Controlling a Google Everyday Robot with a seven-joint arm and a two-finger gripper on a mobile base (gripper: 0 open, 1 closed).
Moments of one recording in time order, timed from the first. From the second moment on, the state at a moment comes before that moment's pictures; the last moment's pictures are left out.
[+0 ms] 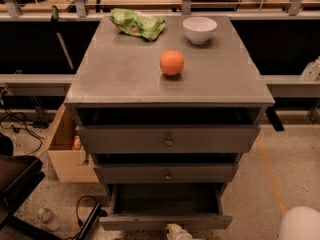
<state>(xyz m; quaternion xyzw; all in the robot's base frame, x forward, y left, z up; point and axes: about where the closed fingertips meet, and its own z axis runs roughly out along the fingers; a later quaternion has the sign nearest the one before) 0.428 -0.052 0.147 -0.69 0.64 -0.08 0.32</state>
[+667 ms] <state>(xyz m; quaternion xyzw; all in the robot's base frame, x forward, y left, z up) 0.427 -0.051 0.147 -0.69 0.64 -0.08 0.32</state>
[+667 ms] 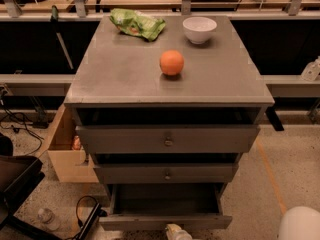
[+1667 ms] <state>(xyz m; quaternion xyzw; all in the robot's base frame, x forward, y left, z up) 0.462 -0.207 0.188 -0.57 0.74 -0.12 0.33</state>
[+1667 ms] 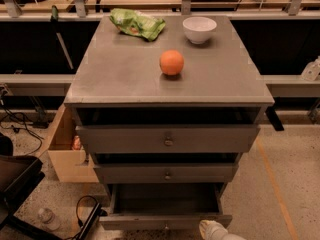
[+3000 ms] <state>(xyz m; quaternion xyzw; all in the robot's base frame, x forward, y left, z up) 0.466 -0.183 0.185 -0.59 0.72 -0.11 0.34</state>
